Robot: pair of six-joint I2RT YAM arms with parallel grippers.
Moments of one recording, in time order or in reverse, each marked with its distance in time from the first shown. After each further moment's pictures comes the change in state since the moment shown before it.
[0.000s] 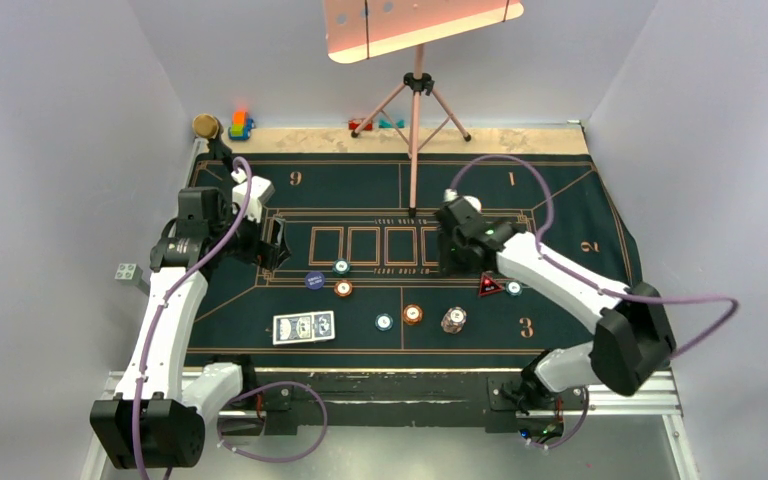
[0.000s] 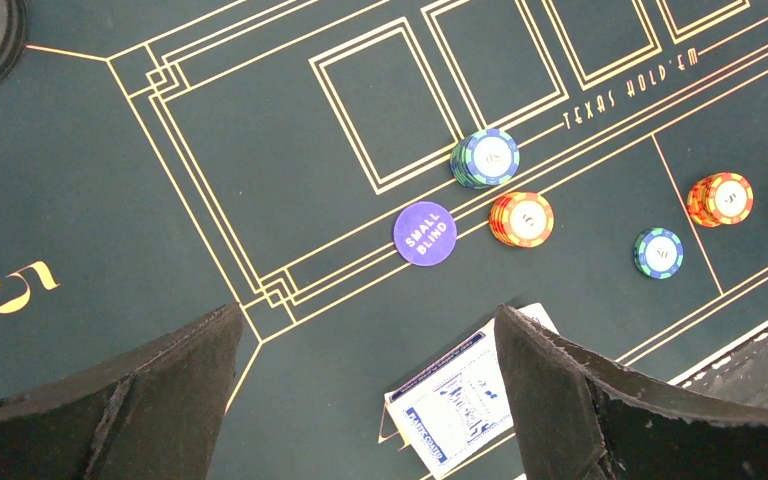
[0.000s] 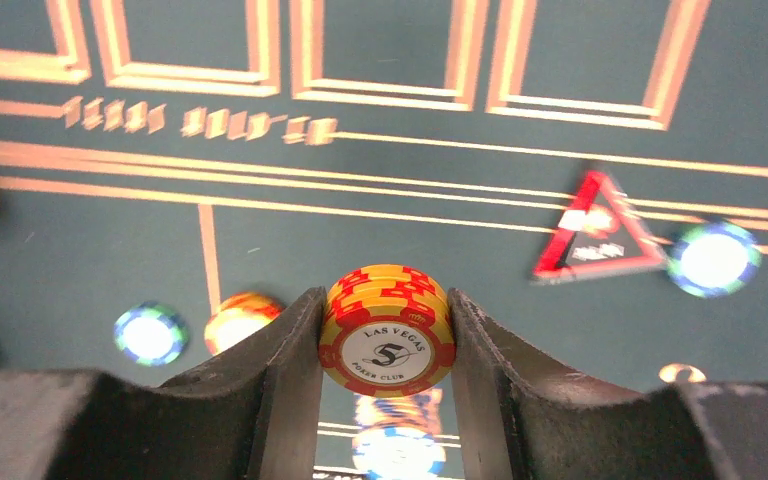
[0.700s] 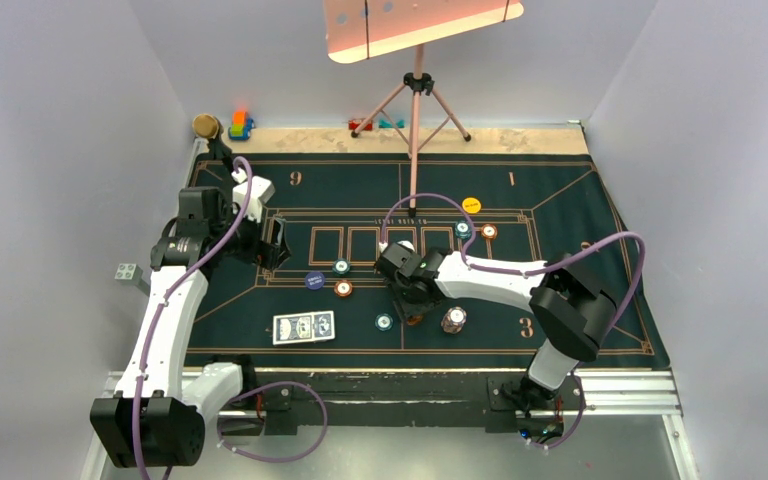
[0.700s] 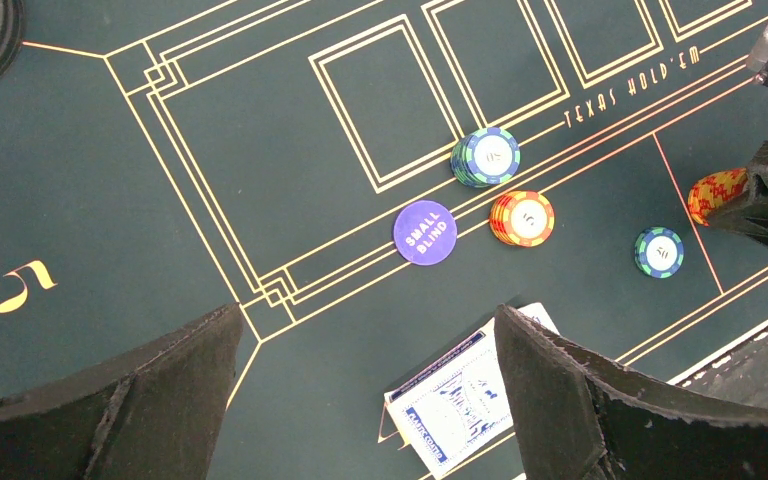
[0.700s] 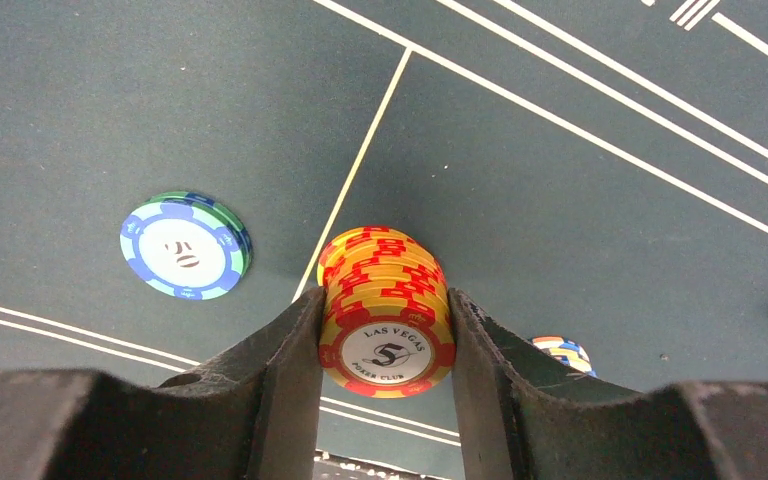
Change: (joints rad) left arm 0.000 0.006 0.000 0.000 0.000 0.000; right arm 0.259 0.232 -0.029 0.080 -0.052 -0.019
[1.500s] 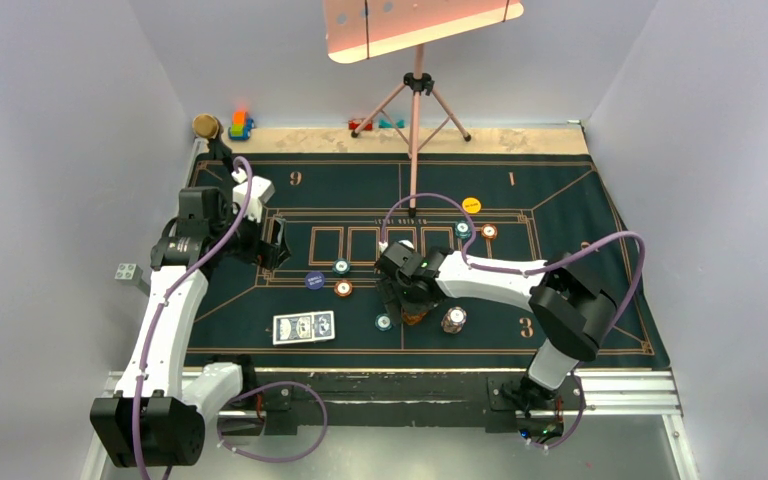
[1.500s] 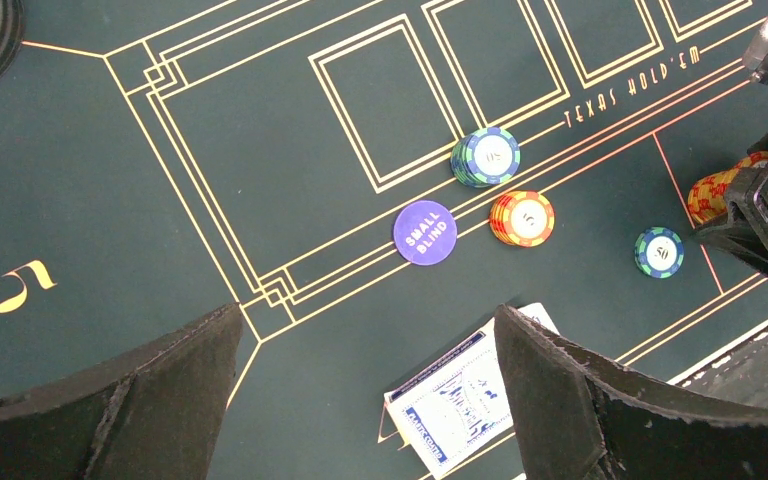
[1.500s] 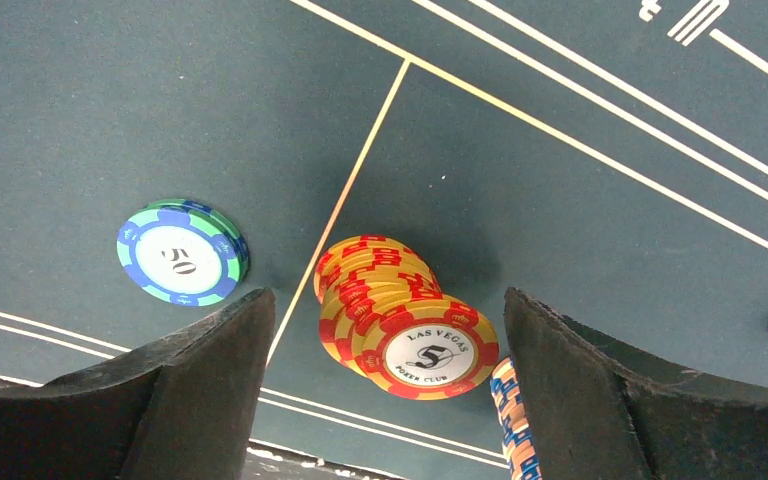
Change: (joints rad) left arm 0.000 0.001 0.000 0.000 0.000 0.000; right arm -0.011 0.000 -0.002 0.019 -0.008 -0.023
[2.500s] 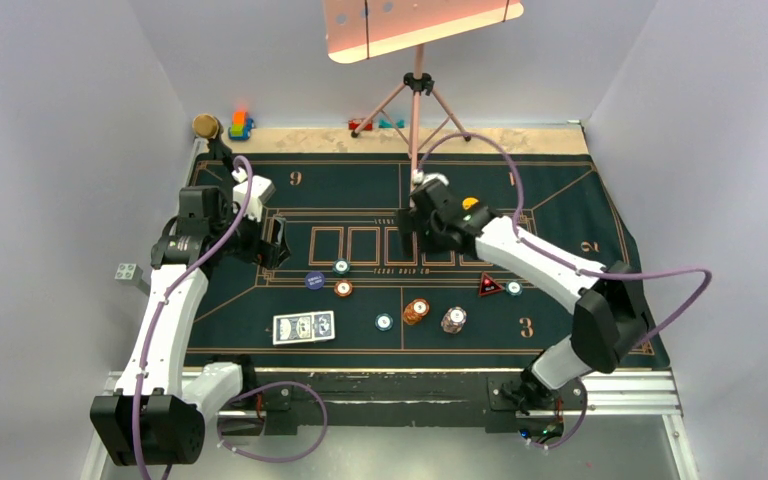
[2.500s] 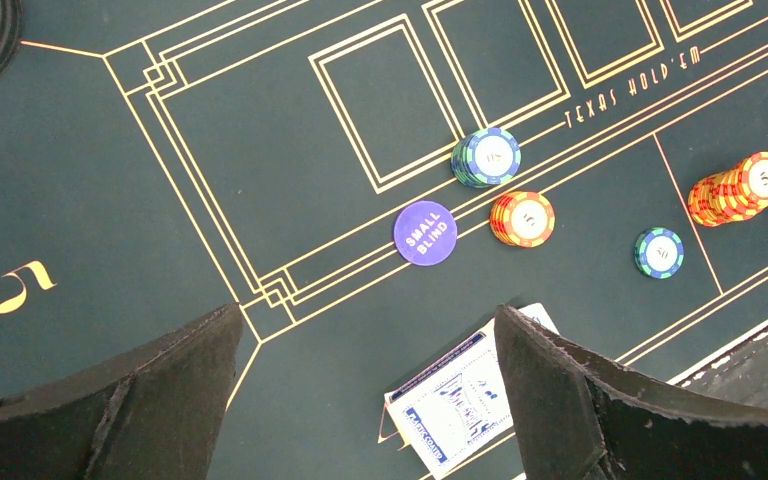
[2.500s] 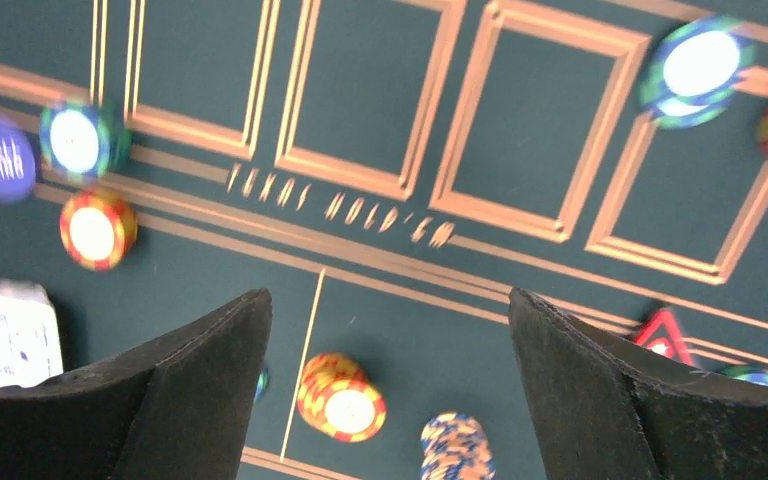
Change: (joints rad) left arm 0.000 0.008 0.004 0.000 0.000 0.000; right arm -0.307 -0.140 0.195 0.022 0.064 -0.064
